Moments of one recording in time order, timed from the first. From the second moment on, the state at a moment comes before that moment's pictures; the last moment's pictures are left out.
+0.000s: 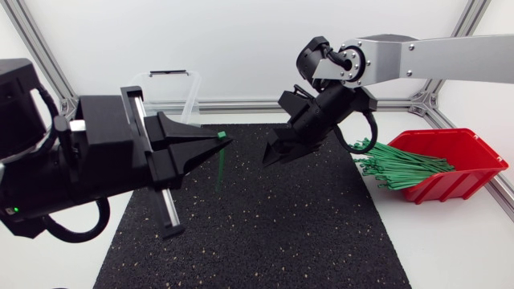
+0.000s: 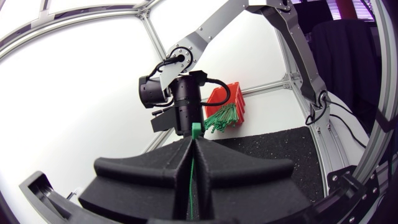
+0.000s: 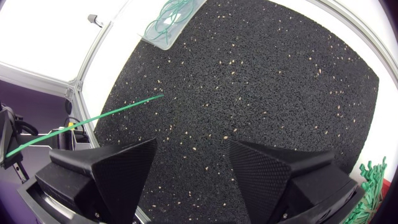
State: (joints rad) left arm -0.66 0.95 0.67 0.09 0.40 0.51; right arm 0.44 1.85 1.45 -0.88 -0.49 -0.05
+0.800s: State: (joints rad) left arm -0.70 0.95 0.61 0.21 0.29 0.63; right arm 0.41 1.86 1.41 -0.74 -0.48 -0.01
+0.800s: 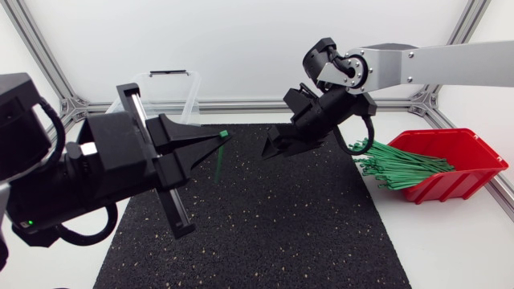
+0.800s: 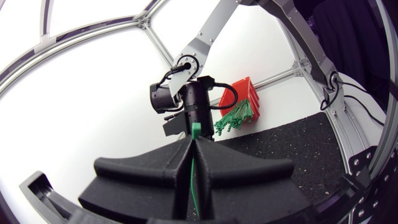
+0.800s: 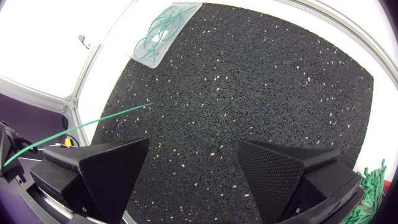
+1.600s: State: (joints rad) left arm -0.75 0.94 0.59 0.21 0.21 0.63; right arm 0.35 1.86 1.39 -0.81 -0.38 0.01
